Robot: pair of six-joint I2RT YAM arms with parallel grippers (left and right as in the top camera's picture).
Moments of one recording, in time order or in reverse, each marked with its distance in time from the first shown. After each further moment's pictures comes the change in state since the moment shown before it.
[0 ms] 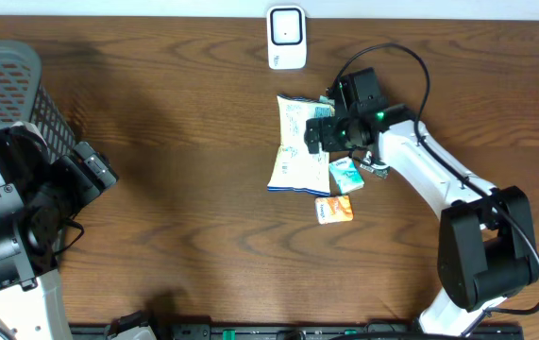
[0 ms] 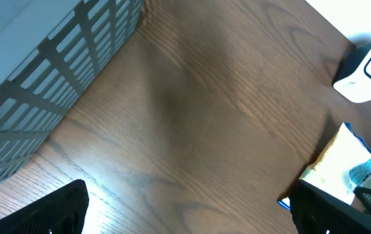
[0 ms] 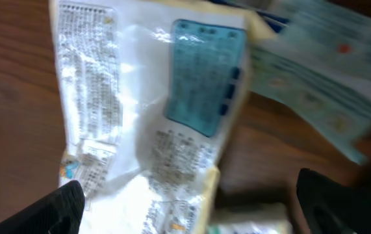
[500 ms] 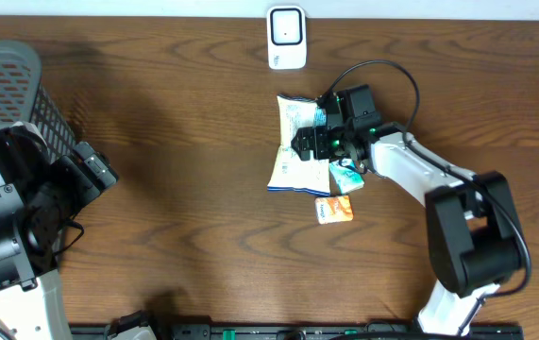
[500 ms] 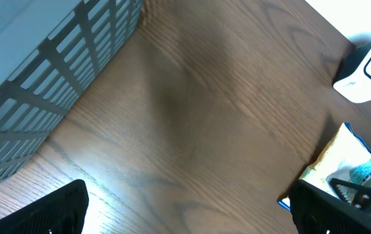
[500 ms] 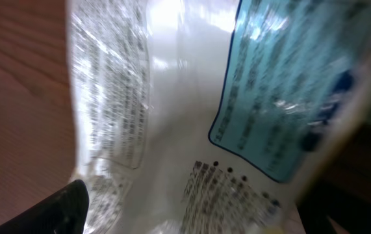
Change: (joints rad) left arm 0.000 0.000 0.000 0.000 0.000 0.000; right arm 0.000 0.079 -0.117 0.262 -0.154 0.014
